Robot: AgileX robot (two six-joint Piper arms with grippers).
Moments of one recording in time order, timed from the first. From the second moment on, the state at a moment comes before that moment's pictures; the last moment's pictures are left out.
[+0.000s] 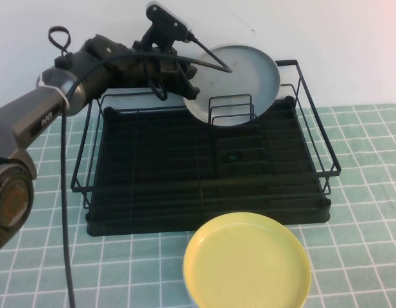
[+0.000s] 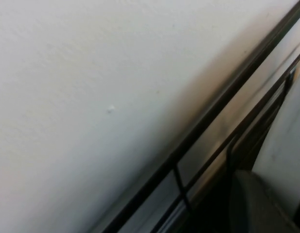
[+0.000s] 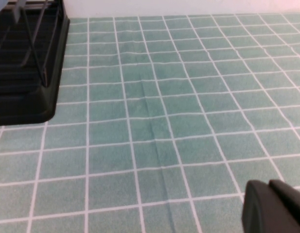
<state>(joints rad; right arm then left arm) -0.07 -0.01 0.01 -0.04 0.45 0.01 -0.33 2.24 -1.98 -0.93 0.46 1.21</state>
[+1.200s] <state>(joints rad) -0.07 -0.01 0.01 -0.04 0.45 0.01 -0.35 1.58 -1.71 -0.43 1.29 0.19</state>
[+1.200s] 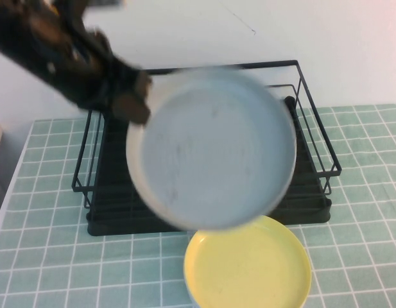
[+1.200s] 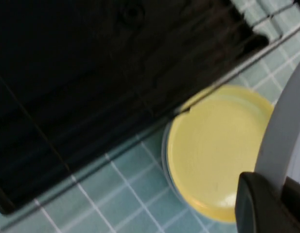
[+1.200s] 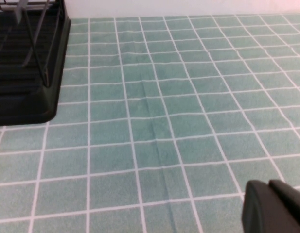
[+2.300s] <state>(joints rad) -0.07 -0.01 0.01 -0.04 0.45 0.01 -0.54 1.56 -1.12 -0.37 0.80 -0.09</state>
